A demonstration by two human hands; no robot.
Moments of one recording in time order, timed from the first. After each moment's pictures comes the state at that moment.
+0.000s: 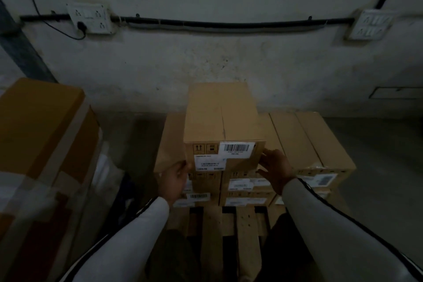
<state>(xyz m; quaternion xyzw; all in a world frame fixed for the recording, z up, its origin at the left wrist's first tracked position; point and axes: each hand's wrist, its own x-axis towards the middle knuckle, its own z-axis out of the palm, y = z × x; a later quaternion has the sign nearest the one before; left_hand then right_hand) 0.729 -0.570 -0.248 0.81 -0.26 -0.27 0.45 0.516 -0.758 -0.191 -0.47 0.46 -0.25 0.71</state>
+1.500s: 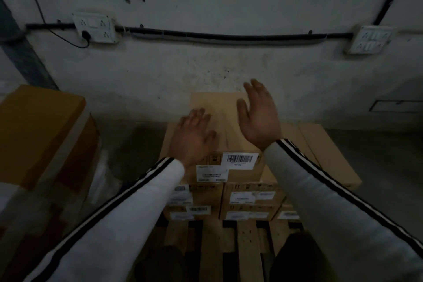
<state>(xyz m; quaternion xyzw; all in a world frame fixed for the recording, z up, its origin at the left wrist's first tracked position) 0.755 -0.648 -0.138 0.81 -0.54 0.10 0.19 0.607 -0.771 -0.072 -0.86 0.28 -0.40 0.12</state>
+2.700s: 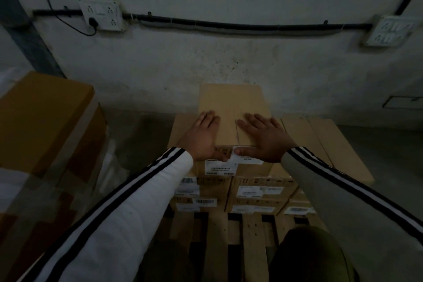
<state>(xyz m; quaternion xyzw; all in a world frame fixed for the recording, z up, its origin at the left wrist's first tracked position) 0.768 -0.651 -0.150 0.81 -0.57 -0.05 0.09 0.586 -0.800 -0.130 -0.97 0.22 0.04 0.00</state>
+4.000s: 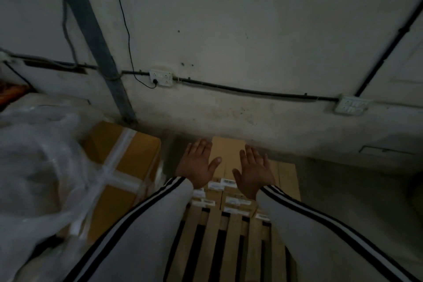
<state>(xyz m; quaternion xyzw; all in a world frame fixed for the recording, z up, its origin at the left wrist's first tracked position) 0.561 -0.474 0.311 0.89 -0.45 -0.04 0.08 0.420 -0.620 0.305 -0.96 0.29 0.08 0.01</state>
